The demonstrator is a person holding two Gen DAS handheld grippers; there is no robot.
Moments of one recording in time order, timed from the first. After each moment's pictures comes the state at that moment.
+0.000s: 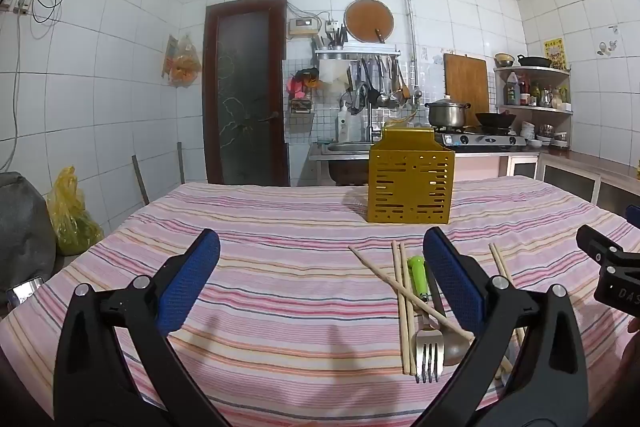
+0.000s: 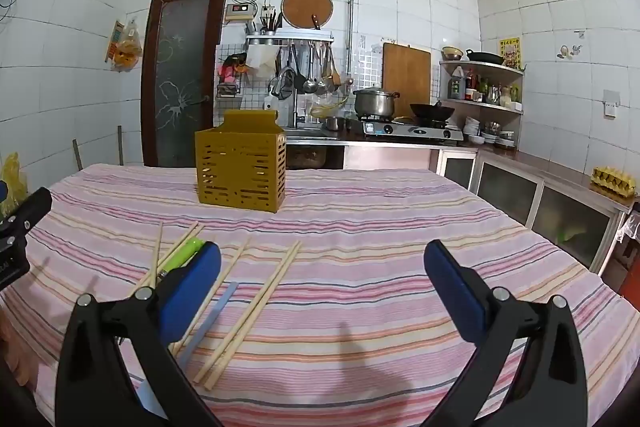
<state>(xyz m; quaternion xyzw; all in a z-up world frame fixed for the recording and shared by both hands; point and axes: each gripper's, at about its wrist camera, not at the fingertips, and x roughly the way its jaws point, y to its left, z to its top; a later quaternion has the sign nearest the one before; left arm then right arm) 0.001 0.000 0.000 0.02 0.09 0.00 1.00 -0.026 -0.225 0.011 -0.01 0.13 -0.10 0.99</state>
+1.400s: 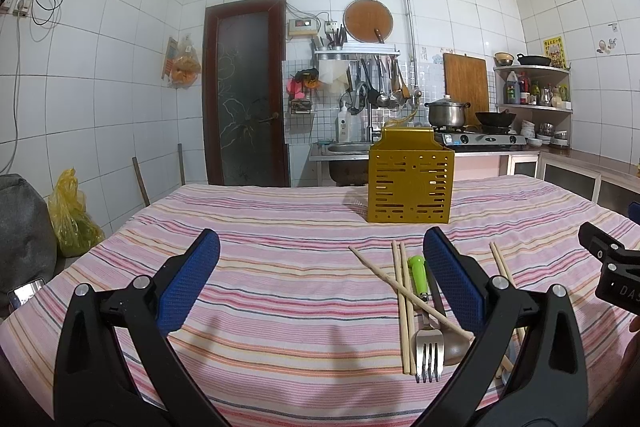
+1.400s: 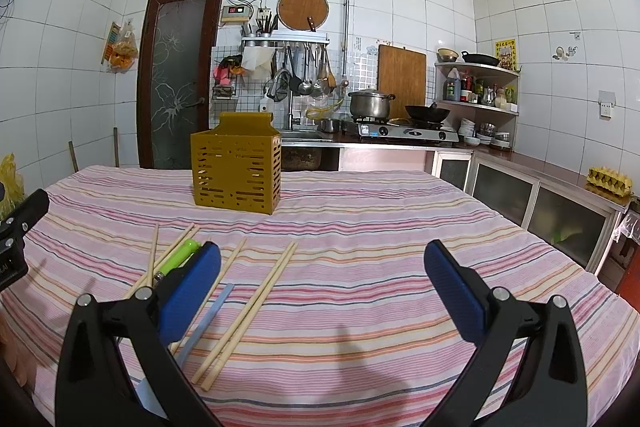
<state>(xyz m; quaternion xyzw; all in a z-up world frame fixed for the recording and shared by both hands) 0.000 -0.001 0.000 0.02 0.09 0.00 1.00 -0.036 -0.235 0.023 -0.01 0.13 -0.11 0.99</state>
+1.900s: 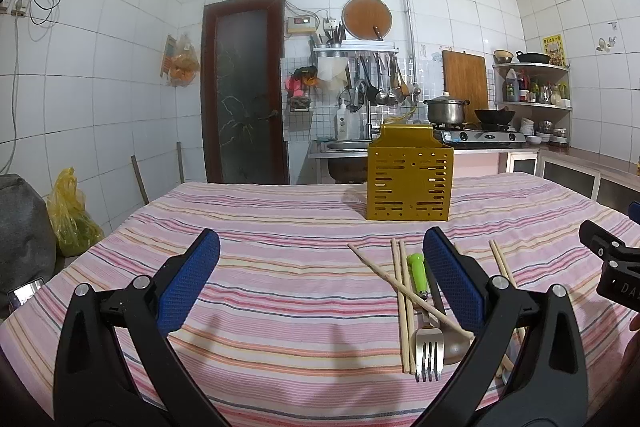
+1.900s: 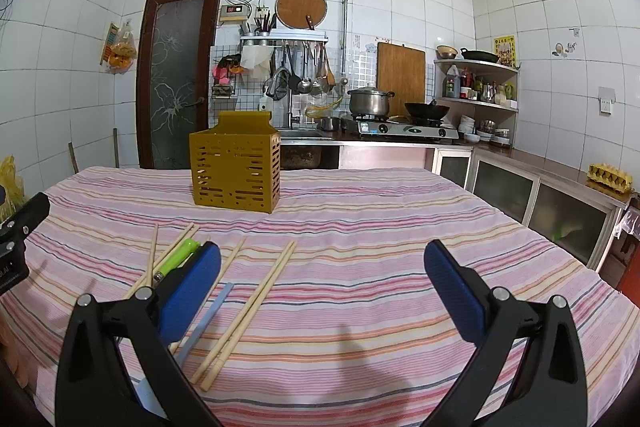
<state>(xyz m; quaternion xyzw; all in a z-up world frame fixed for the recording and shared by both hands) 0.001 -0.002 -0.004 0.02 0.09 0.00 1.00 -0.030 -0.234 0.016 0.00 0.13 -0.11 0.99</state>
